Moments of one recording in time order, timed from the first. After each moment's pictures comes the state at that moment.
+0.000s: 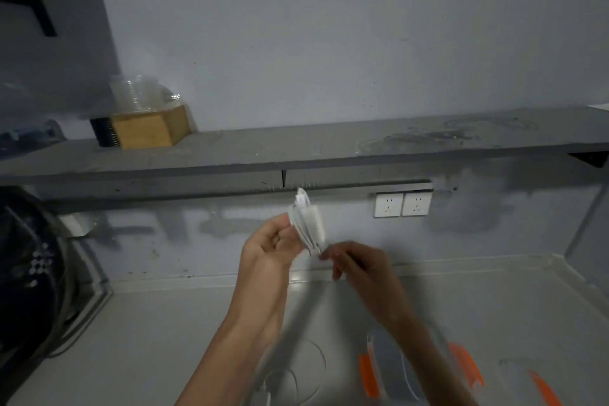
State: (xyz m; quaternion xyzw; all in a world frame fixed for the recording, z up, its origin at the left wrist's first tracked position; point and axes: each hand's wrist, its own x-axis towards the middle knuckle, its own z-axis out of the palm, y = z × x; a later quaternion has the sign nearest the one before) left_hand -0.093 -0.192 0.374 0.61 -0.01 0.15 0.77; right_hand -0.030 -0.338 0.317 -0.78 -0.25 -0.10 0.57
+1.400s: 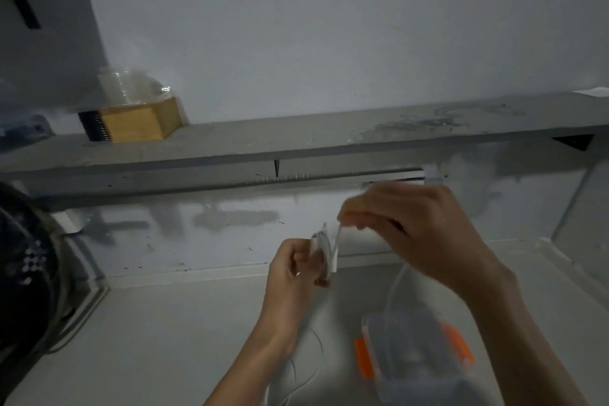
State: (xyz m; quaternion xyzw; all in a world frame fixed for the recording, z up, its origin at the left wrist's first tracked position) left_hand -0.087 -0.215 0.320 0.66 0.05 0.14 0.74; right_hand -0.071 -0.386 0.421 -0.79 -0.44 -0.32 0.28
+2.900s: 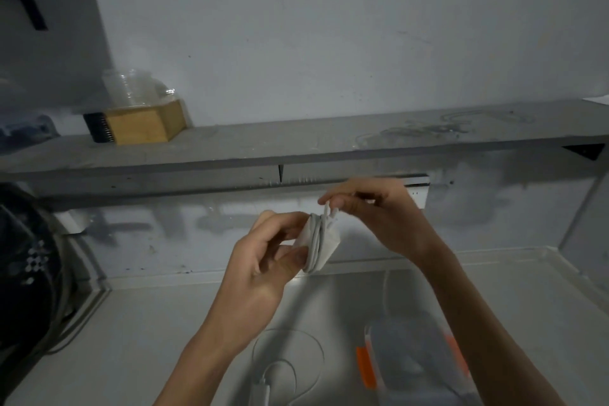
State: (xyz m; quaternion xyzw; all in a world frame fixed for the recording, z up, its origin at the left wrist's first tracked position) left_hand -0.121 -0.179 0.388 0.74 -0.16 0.17 0.64; right_hand -0.012 -0.355 0.403 -0.73 -0.39 -0.12 0.55
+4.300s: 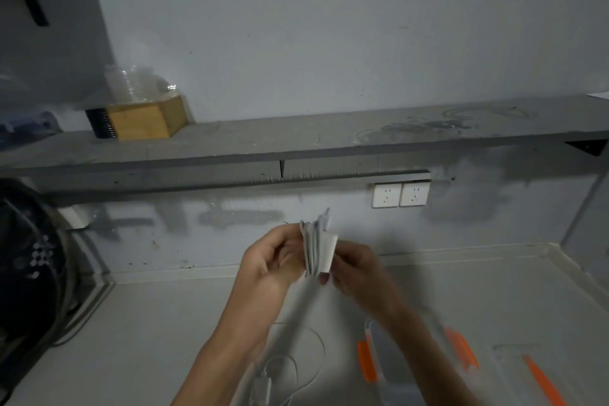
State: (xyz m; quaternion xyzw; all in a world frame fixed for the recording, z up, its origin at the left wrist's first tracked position) left_hand -0.121 -0.189 0.372 0.70 -0.07 0.12 0.70; right_hand -0.036 -0.328 0.314 -0.73 -0.28 0.00 0.62
